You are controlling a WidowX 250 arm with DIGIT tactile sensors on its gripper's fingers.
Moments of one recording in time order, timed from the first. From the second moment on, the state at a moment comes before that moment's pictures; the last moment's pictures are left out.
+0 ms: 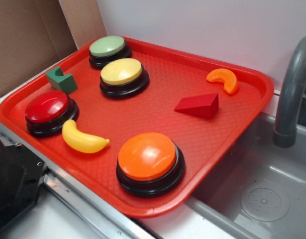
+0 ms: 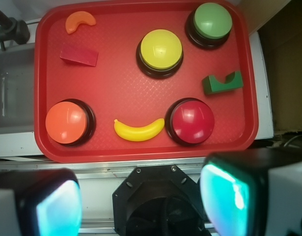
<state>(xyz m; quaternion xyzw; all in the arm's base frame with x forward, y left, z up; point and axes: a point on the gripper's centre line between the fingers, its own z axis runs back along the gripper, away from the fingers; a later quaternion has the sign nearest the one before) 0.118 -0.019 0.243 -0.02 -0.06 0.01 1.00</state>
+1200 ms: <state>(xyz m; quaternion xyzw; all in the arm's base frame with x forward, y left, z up) 0.269 -0.147 0.134 0.07 -0.02 -0.48 0.87</state>
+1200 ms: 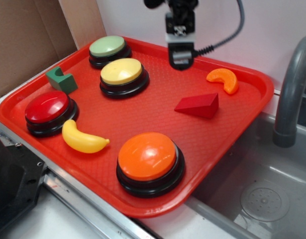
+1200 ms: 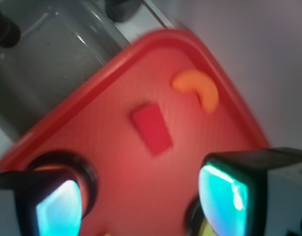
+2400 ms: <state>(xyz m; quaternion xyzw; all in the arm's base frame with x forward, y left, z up) 0.291 -0.151 0.044 0.01 0.01 -0.65 0.76</state>
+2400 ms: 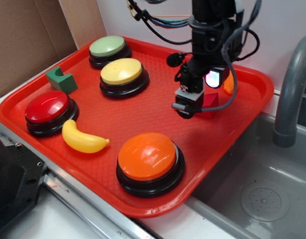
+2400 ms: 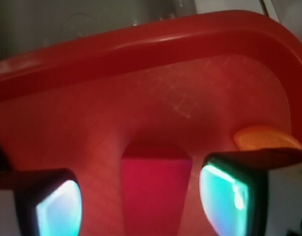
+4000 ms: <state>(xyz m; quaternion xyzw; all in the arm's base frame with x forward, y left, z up) 0.234 -0.073 0.138 0.07 0.06 -0.38 0.92</state>
